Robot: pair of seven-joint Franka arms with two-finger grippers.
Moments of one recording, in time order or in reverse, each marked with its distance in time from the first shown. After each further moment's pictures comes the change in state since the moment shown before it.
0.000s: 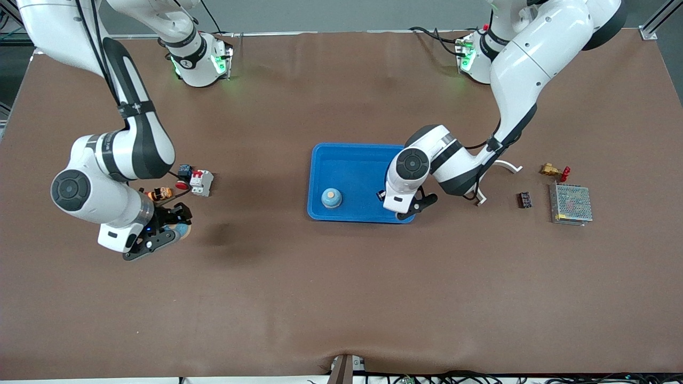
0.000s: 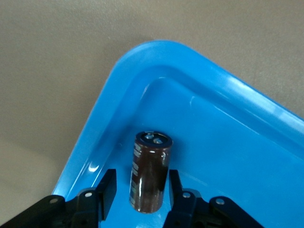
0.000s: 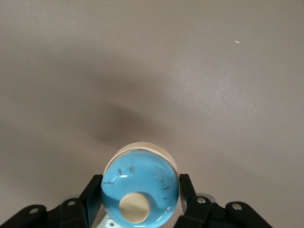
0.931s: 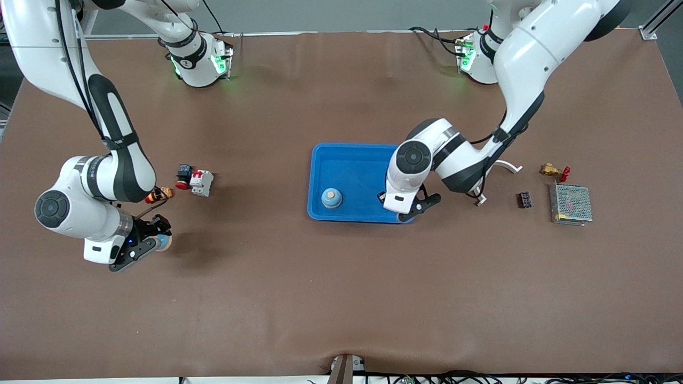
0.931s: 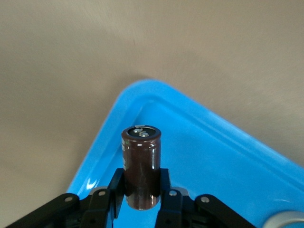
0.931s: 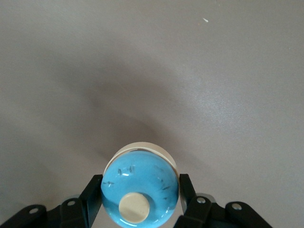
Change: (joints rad) left arm 0.000 -0.106 -0.012 0.049 0.002 -0.078 0.006; right arm -0.124 0.136 0.000 0.002 0.000 0.158 -0.273
